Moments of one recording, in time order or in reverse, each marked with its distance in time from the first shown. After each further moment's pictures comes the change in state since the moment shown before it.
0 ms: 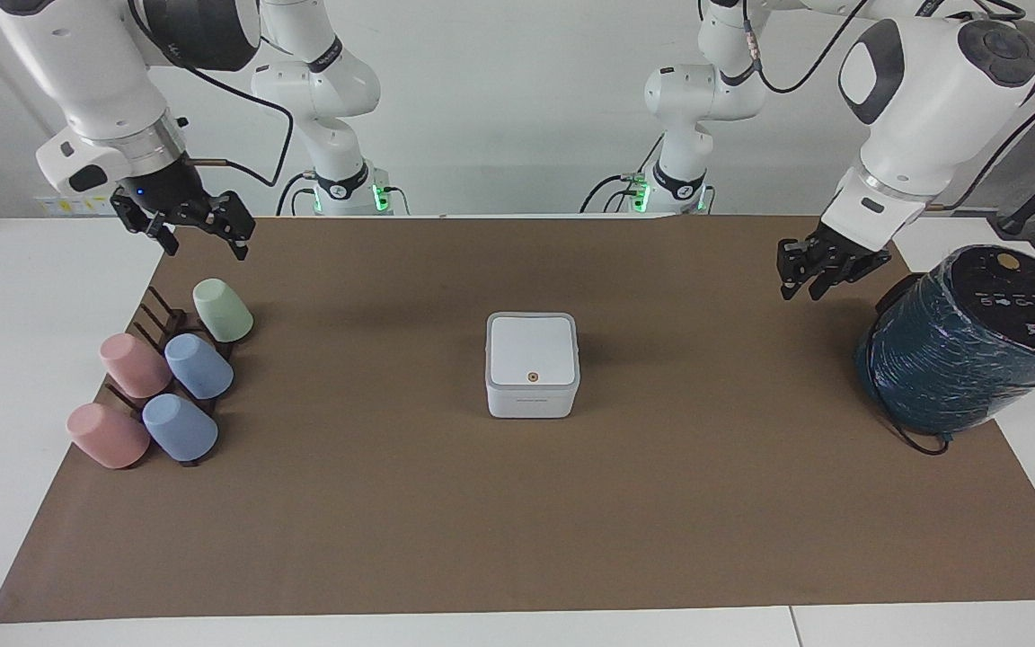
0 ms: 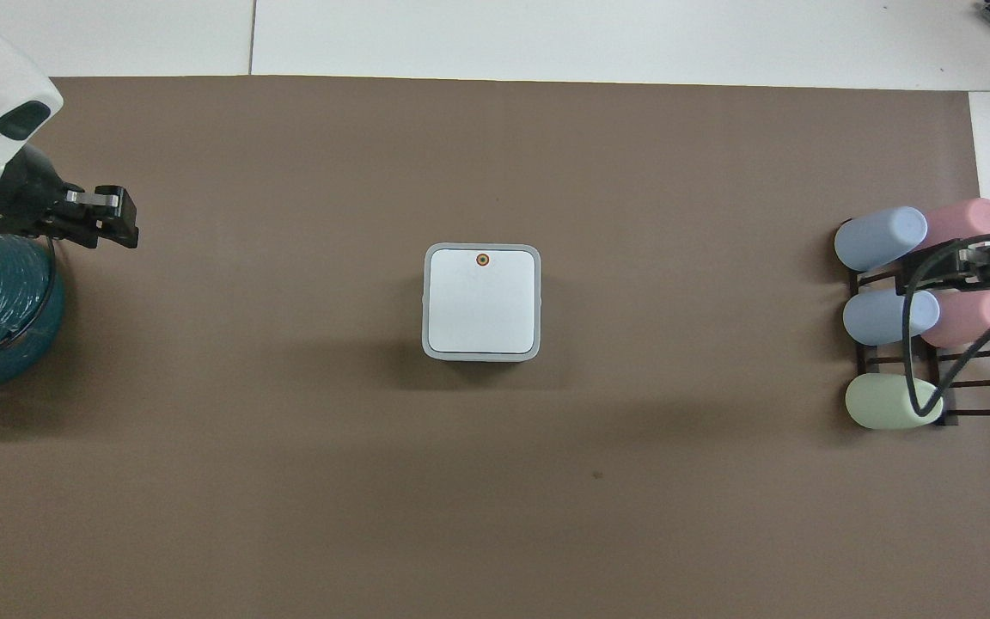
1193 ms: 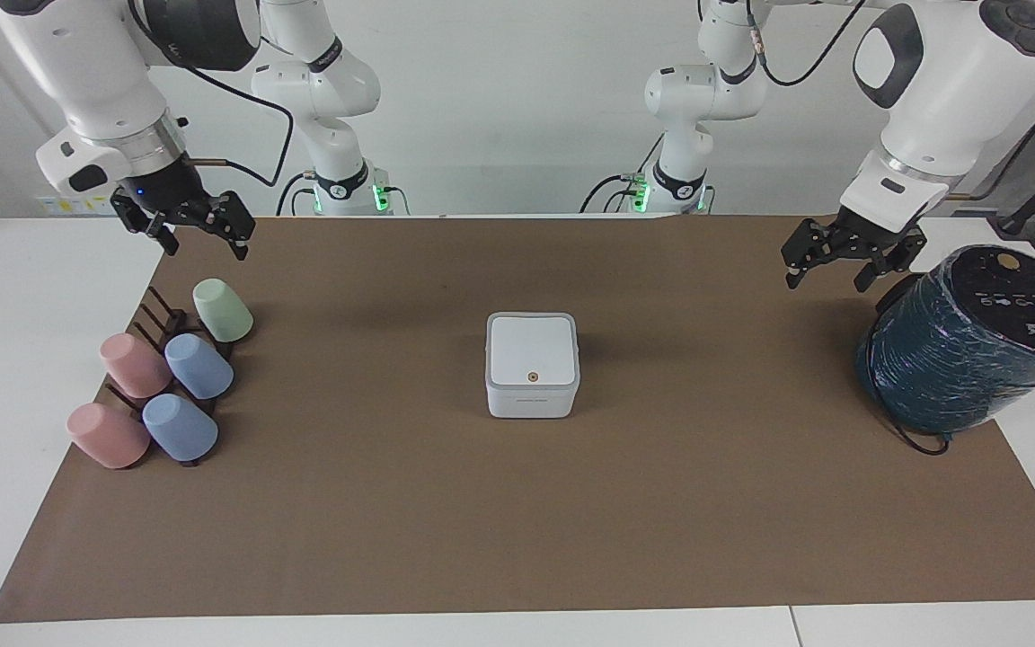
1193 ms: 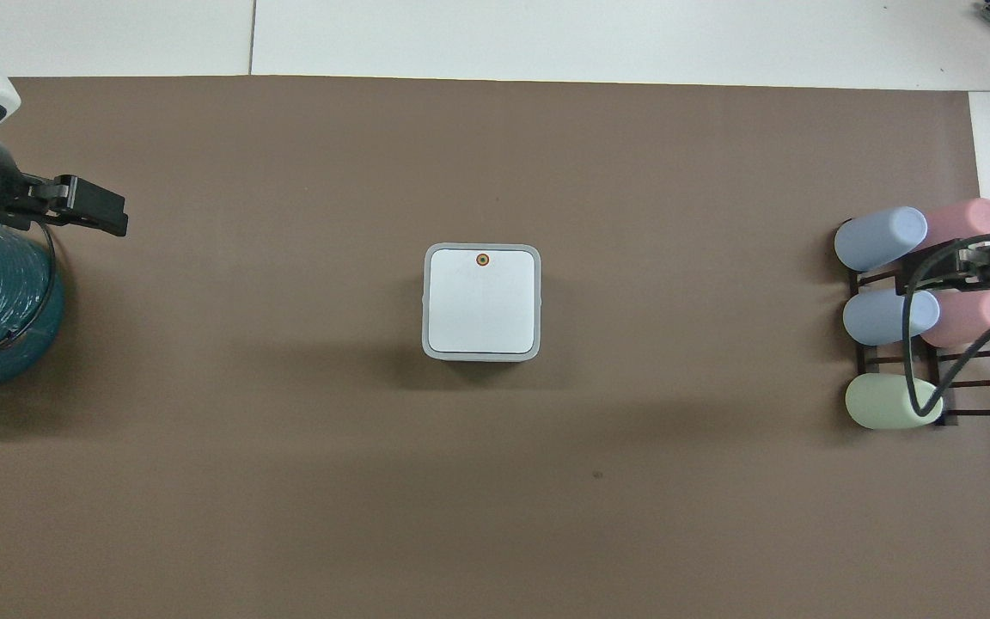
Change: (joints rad) left arm 0.024 -0.027 0.000 -0.007 0.018 0.042 0.085; right arm 0.000 0.000 0.000 0.000 0.000 0.000 0.000
